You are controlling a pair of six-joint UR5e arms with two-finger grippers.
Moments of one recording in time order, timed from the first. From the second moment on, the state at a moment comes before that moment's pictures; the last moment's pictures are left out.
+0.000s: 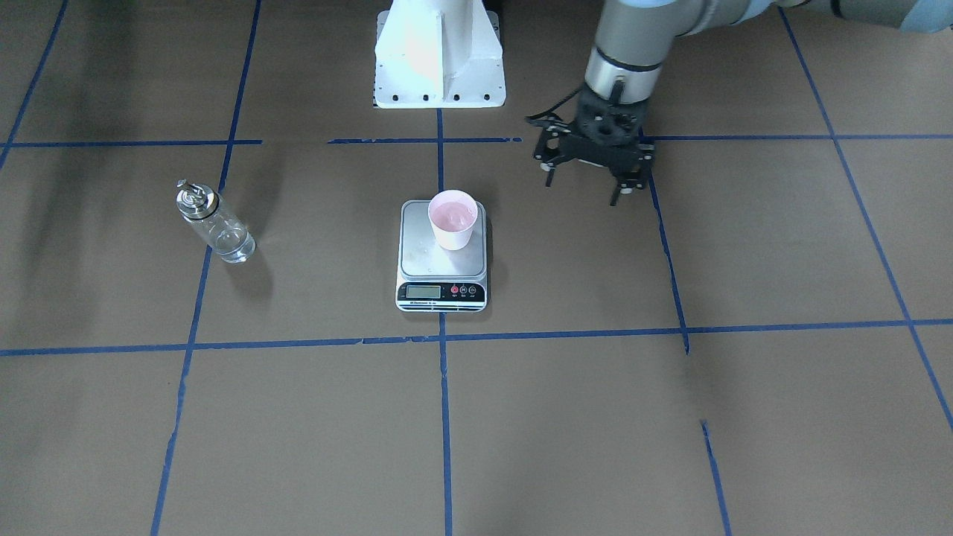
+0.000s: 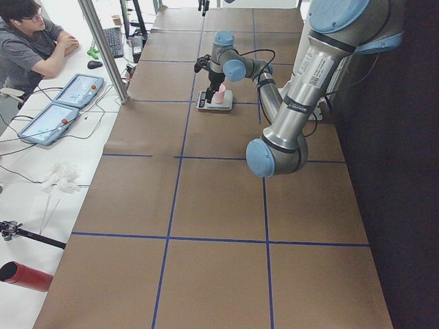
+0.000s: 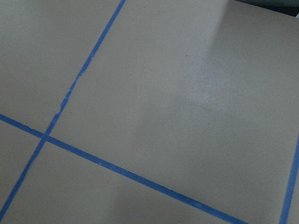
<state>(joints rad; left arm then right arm) -0.76 -2.02 -2.04 -1.46 -1.92 -0.63 1.36 -1.54 1.66 -0.99 2.36 0.27</state>
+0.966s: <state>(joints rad) -1.66 -1.67 -1.64 -1.58 -2.11 0.27 0.93 -1.44 2.09 -1.15 2.12 1.02</state>
